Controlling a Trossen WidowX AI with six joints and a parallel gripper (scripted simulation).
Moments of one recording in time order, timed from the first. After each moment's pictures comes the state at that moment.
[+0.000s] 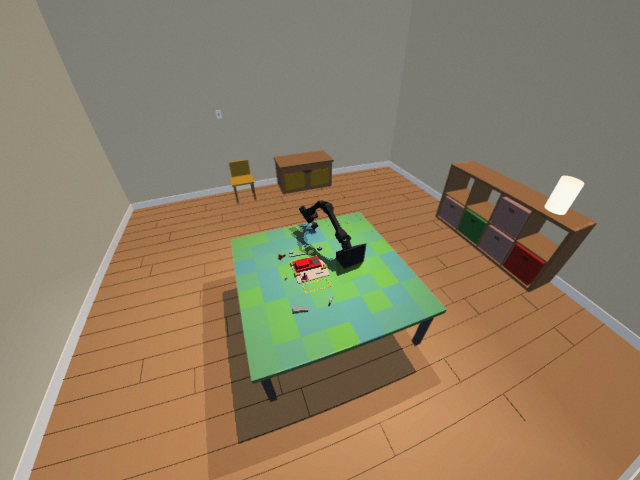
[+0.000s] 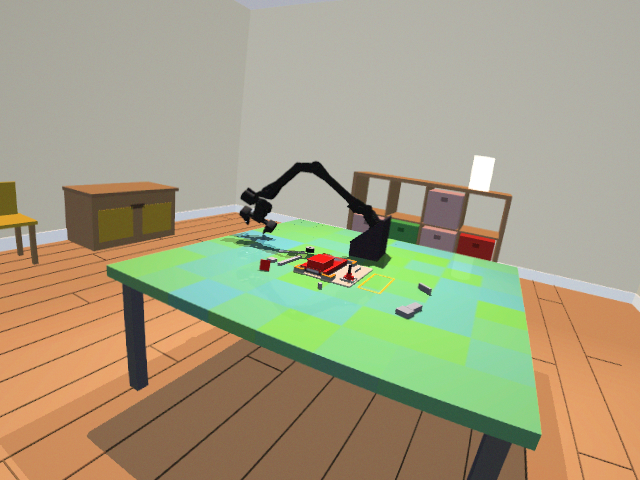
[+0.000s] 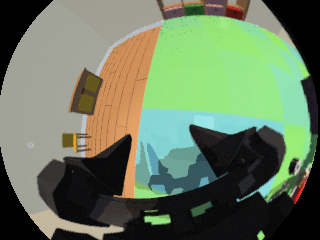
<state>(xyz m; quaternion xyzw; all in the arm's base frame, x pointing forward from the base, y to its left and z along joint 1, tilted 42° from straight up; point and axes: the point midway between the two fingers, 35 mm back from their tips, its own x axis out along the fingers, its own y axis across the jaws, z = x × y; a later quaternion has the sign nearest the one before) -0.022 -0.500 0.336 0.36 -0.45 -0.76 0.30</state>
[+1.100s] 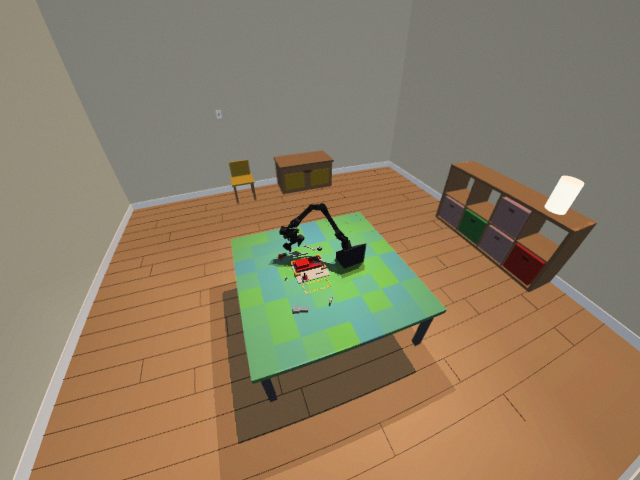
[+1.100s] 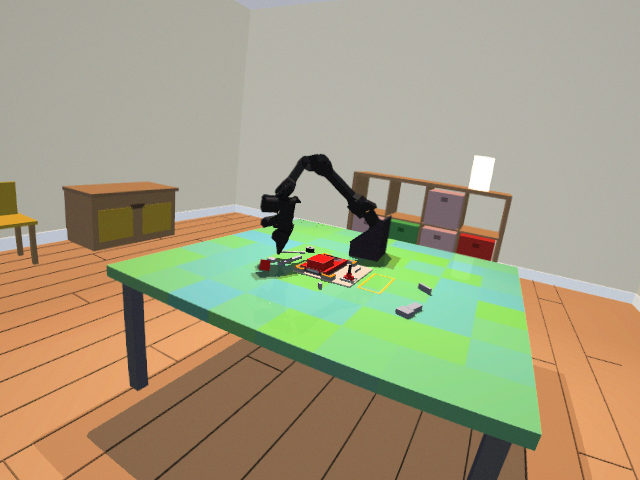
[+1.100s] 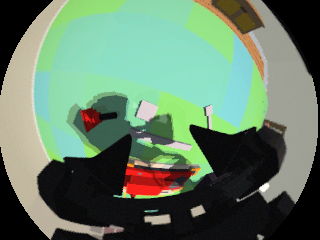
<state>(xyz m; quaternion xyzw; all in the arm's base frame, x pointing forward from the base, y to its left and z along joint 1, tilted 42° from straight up) 0.293 -0.304 0.151 0.16 0.35 -0.65 0.66</state>
